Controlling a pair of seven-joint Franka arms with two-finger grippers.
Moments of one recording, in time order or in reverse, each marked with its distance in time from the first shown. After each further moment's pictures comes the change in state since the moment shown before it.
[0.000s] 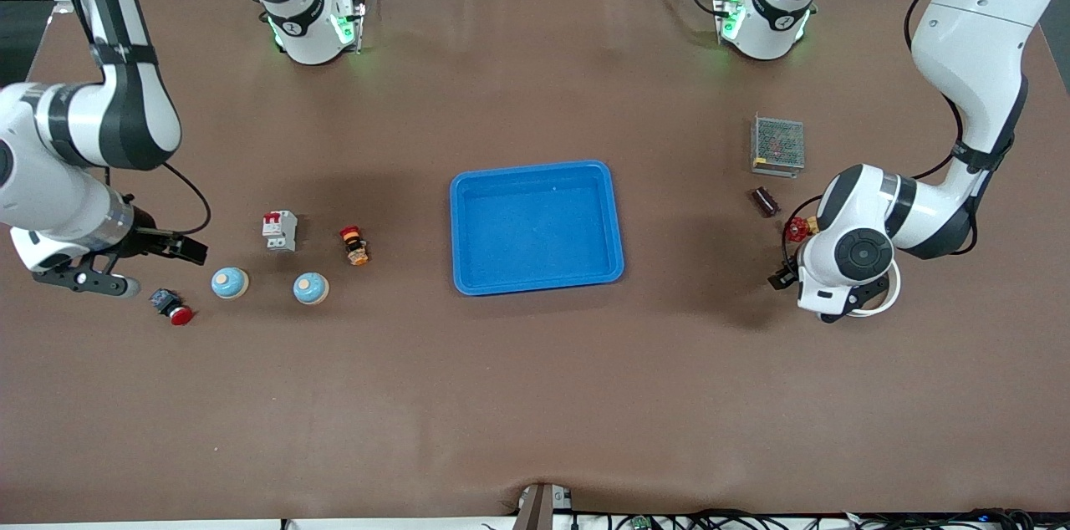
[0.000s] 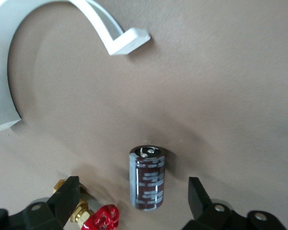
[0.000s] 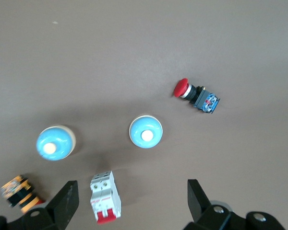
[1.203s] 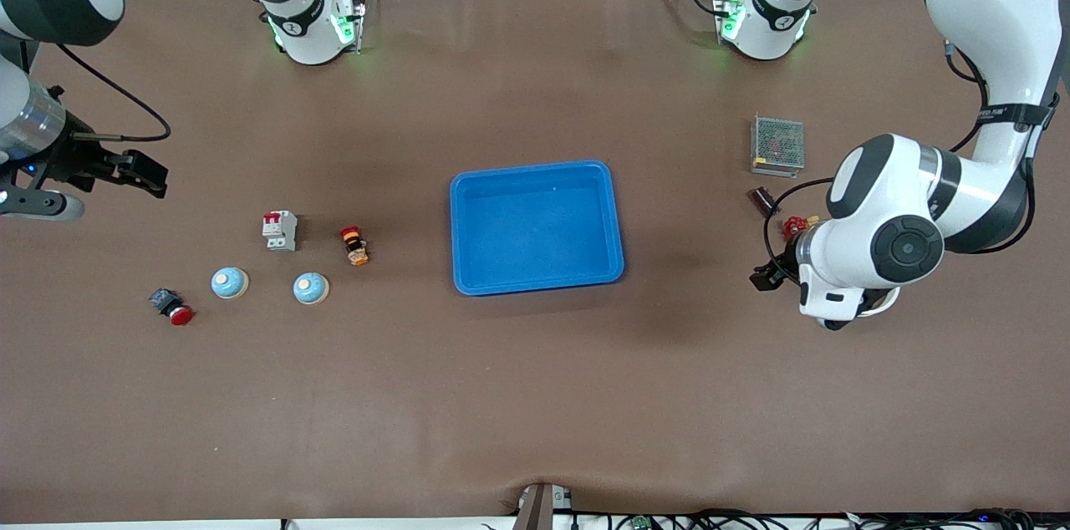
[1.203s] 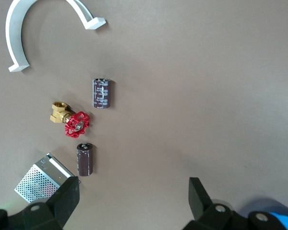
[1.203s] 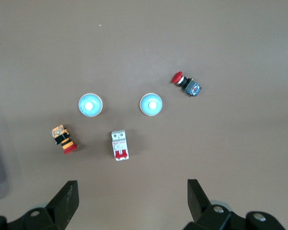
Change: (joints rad) left arm -0.001 -0.064 -0.197 0.294 -0.201 -0.359 -0.034; right arm 0.084 -0.197 0.004 0.182 0.007 -0.393 -0.044
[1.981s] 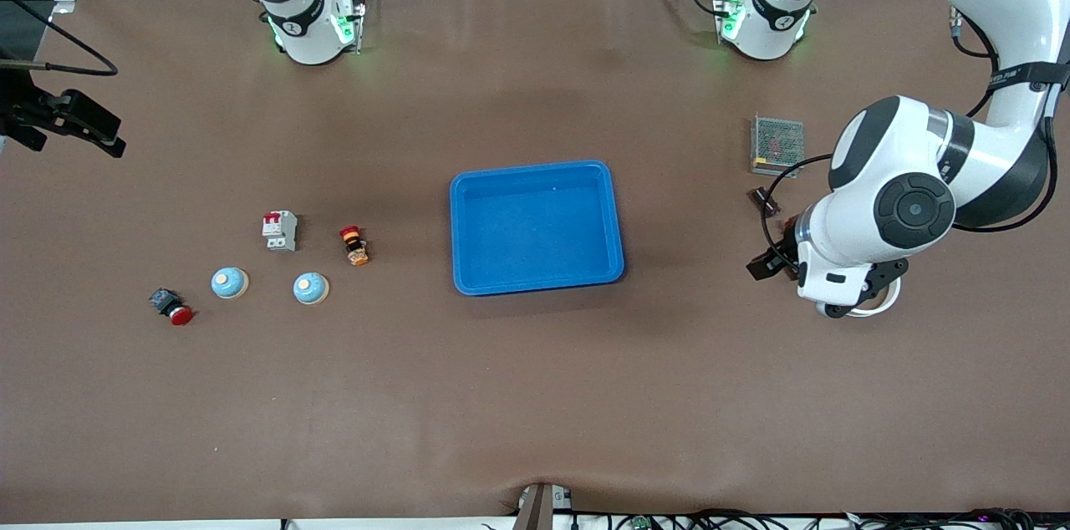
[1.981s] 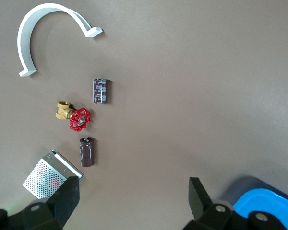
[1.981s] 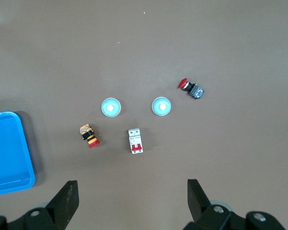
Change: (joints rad) left arm -0.001 -0.056 -0.050 0.024 0.000 -0.045 0.013; right arm 0.000 -0.020 -0.002 0.198 0.071 -0.154 -0.004
